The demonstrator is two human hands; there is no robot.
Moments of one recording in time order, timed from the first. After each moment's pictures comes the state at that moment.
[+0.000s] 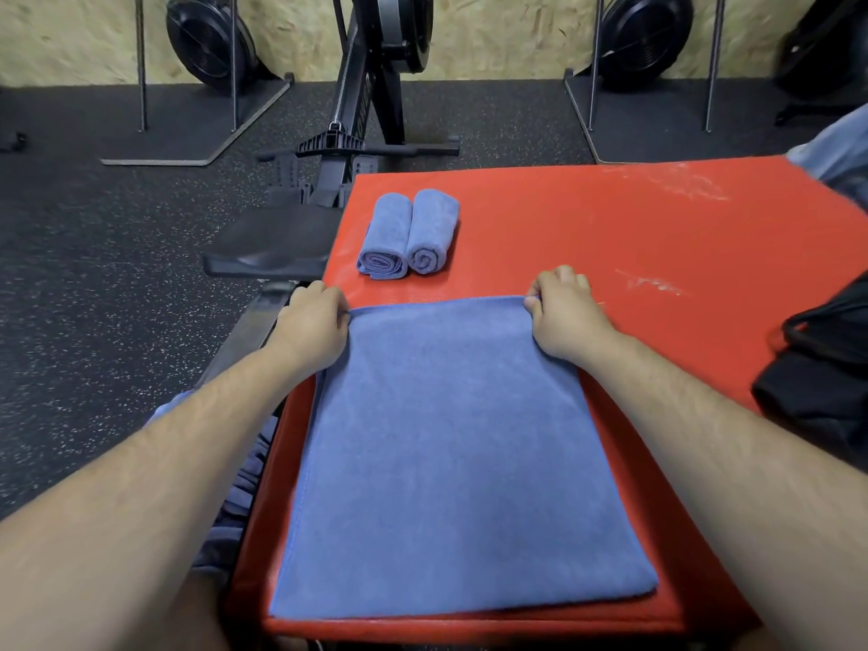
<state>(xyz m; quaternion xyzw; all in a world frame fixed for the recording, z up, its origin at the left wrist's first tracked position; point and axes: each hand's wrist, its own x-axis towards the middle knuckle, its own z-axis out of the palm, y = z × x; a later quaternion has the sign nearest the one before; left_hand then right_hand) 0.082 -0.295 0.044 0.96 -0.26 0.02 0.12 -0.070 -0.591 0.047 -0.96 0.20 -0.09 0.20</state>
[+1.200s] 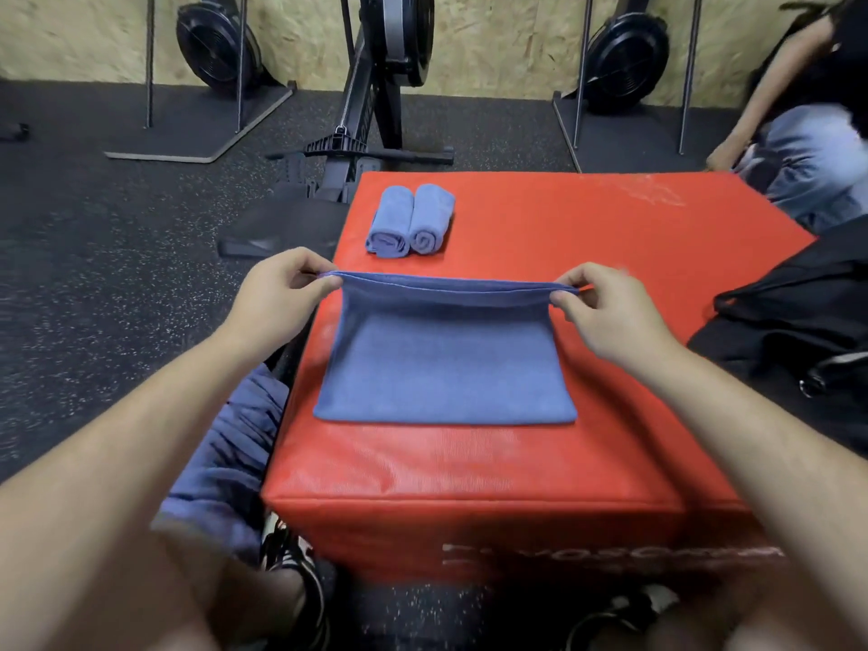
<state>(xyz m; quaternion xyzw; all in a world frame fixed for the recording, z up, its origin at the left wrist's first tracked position) -0.007 -0.234 0.114 0.84 -0.24 0.02 0.48 -0.191 -0.567 0.107 -0.92 0.15 -0.22 0.29</state>
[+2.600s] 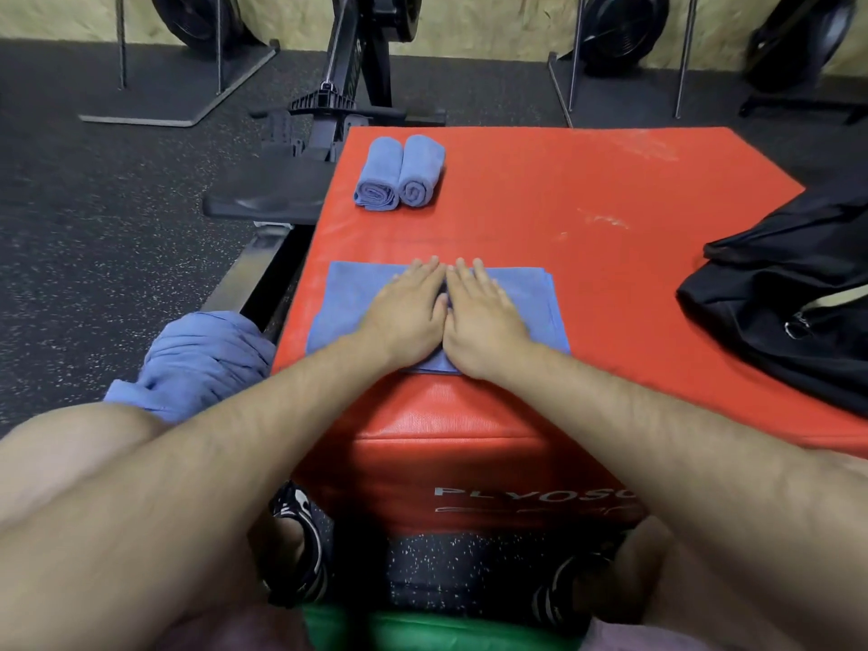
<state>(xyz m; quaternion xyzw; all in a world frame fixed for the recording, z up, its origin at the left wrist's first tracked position) -0.092 -0.331 0.041 0.89 -0.41 -0.04 0.21 -0.174 -0.443 0.045 -0.99 0.11 -0.02 0.11</state>
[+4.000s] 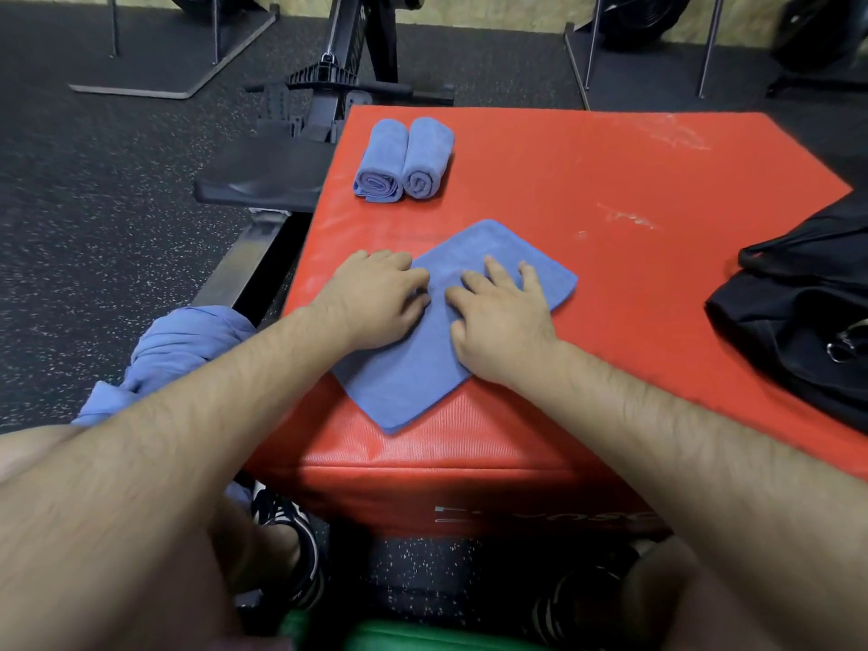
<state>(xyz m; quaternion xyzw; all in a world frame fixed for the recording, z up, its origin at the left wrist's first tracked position) -0.037 -0.310 0.053 0.86 -0.50 0.10 0.02 -0.164 -0.456 0.061 -1.00 0.08 -0.03 -0.02</state>
